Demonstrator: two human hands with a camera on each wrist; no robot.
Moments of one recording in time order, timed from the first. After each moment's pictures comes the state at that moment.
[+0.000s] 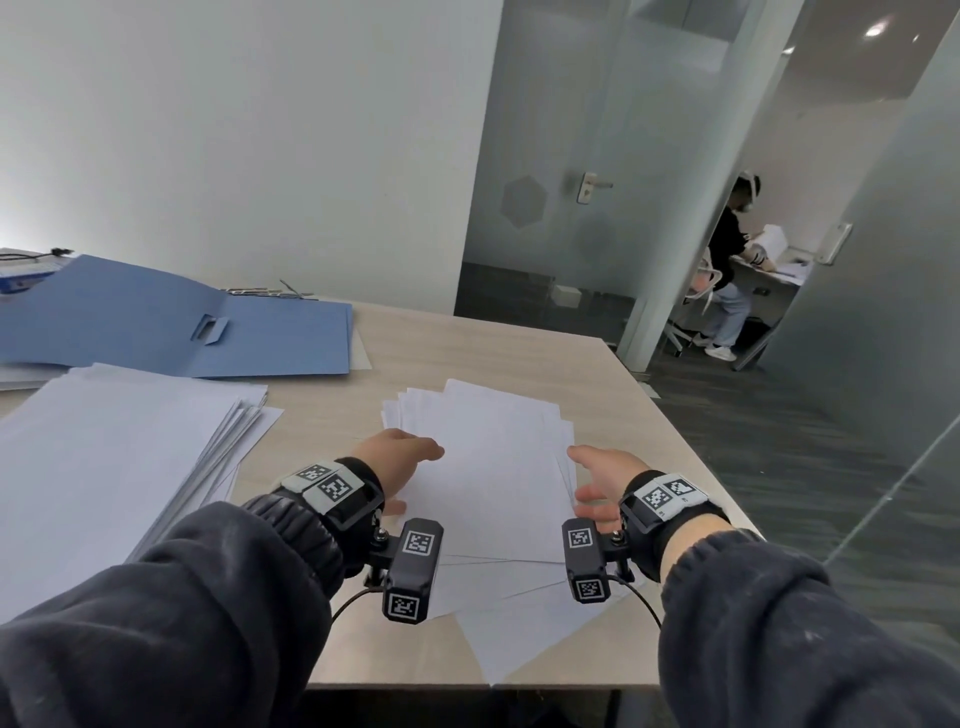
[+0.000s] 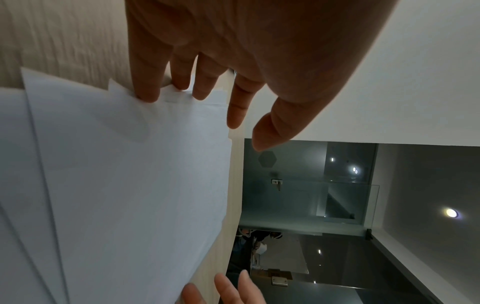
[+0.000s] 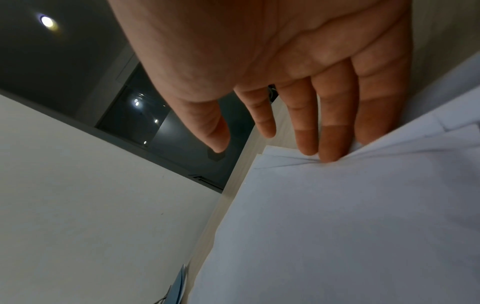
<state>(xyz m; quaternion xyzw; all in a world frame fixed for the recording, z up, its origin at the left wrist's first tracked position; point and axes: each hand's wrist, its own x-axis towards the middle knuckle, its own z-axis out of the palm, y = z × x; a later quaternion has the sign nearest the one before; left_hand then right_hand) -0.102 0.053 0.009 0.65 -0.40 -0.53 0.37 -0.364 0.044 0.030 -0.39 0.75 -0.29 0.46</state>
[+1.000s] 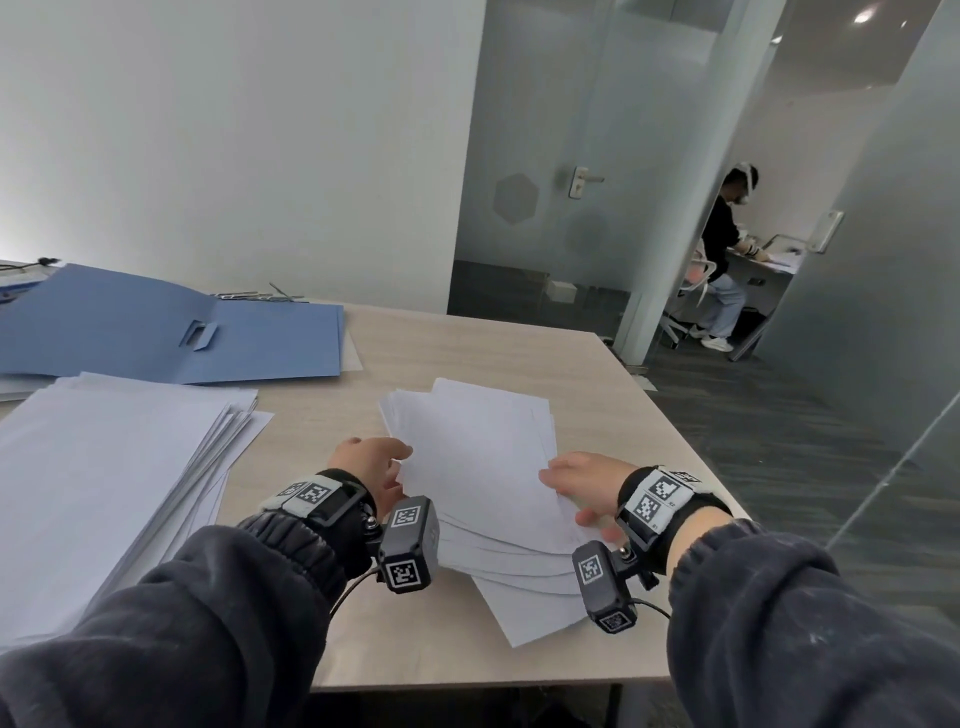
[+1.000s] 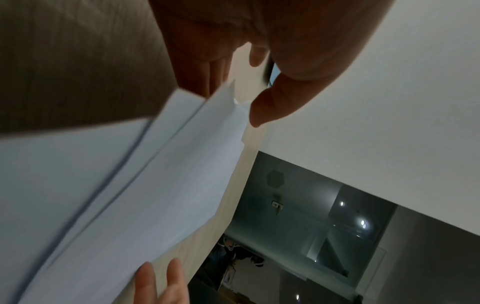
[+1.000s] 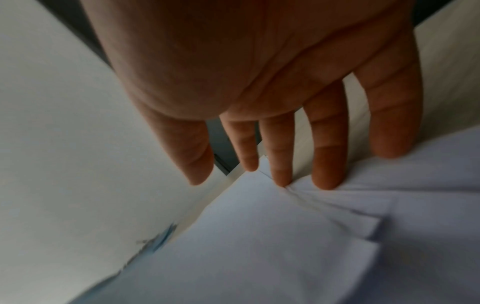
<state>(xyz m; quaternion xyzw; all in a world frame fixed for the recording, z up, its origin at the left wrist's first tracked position) -0.103 0.038 -0.014 0.58 -0.25 -0.60 0.50 -0.364 0.051 0.036 -0.60 0.71 -0.08 0.36</state>
